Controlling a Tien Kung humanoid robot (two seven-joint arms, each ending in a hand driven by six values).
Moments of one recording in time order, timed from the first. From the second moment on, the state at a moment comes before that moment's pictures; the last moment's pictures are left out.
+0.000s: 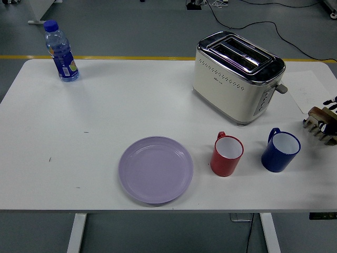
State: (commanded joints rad) left arm -0.09 0.05 -1.03 -0.18 1.10 0.09 0.23; right arm 0.34 -0.34 1.40 1.20 -2.20 -0.07 -0.33
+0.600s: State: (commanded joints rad) left arm -0.09 0.05 -1.03 -0.18 1.09 0.09 0.23; right arm 0.36 -0.34 1.36 1.17 -2.23 -0.09 -0.33
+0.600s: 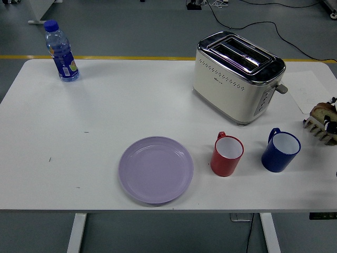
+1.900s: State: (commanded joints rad) left arm -0.10 0.06 -1.04 -0.18 1.09 0.09 0.23; right arm 0.57 -0.55 1.39 1.44 -2.07 -0.14 -0.37
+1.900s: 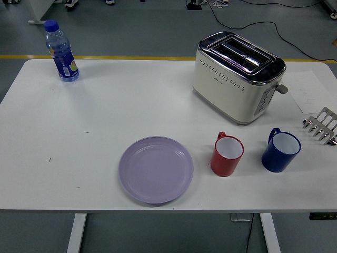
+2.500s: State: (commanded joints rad) left arm -0.11 0.06 -1.03 -0.18 1.09 0.09 0.23; right arm 0.81 -0.46 1.28 1.45 -1.94 -0.13 -0.42
